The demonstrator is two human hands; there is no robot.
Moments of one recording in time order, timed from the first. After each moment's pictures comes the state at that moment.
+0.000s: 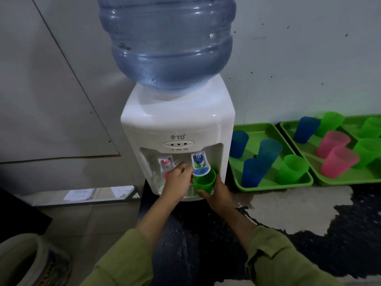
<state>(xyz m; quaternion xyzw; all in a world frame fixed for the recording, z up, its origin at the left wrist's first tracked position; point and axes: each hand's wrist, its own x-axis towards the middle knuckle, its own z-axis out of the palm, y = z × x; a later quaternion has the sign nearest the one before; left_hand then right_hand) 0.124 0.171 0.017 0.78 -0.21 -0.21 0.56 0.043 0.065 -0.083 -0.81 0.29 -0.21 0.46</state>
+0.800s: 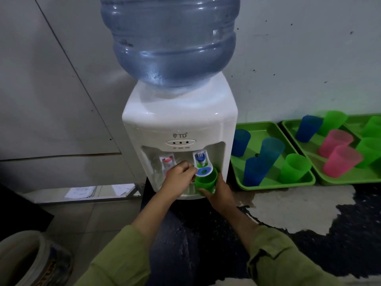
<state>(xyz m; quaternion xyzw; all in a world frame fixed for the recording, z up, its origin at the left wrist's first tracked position) 0.135 0.173 0.015 0.78 -0.23 -0.24 0.53 0.041 0.067 -0.079 -0.82 0.30 -0.20 0.45</state>
